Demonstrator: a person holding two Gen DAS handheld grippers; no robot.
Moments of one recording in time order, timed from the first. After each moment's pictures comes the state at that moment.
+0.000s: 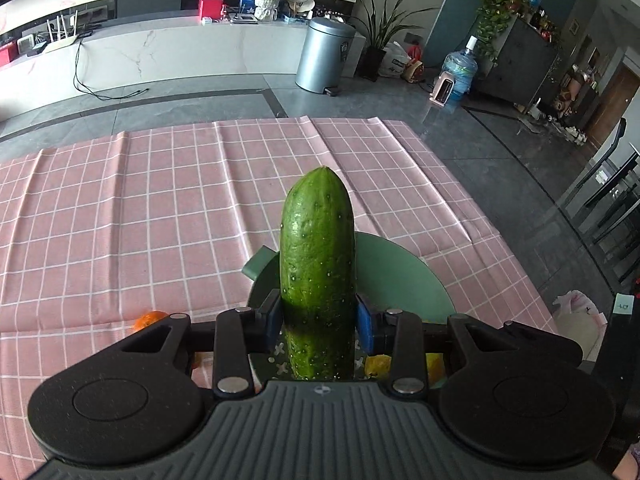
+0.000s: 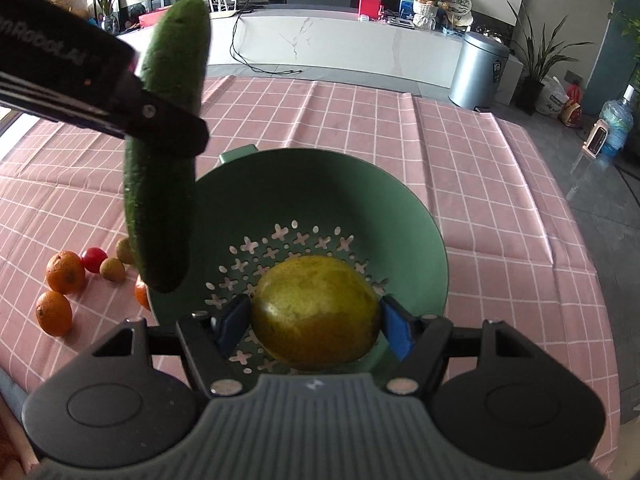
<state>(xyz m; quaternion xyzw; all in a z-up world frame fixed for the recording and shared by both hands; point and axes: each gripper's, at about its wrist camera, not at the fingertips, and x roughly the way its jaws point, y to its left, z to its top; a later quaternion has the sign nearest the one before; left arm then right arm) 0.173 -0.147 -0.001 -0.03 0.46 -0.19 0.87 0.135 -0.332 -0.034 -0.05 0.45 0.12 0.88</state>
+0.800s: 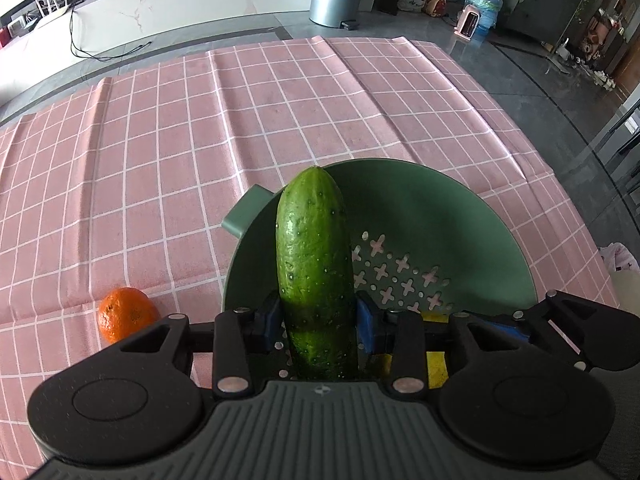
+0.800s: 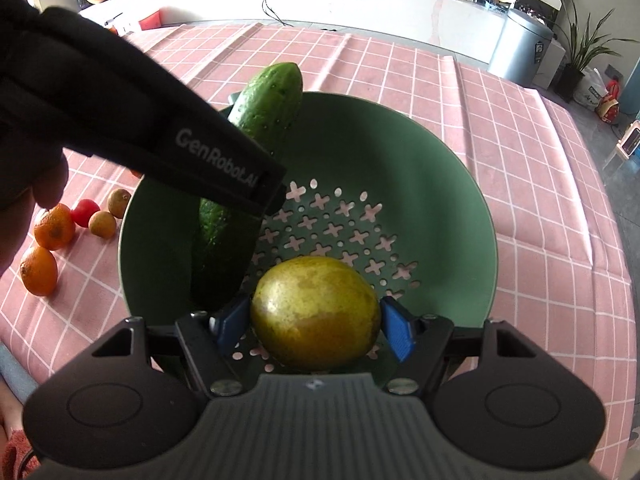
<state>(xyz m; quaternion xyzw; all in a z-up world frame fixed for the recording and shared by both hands) 0.197 -0.175 -0.062 0.03 0.53 -0.16 0.83 0.156 -0.331 -0.059 -0.08 0.50 0.16 0.84</state>
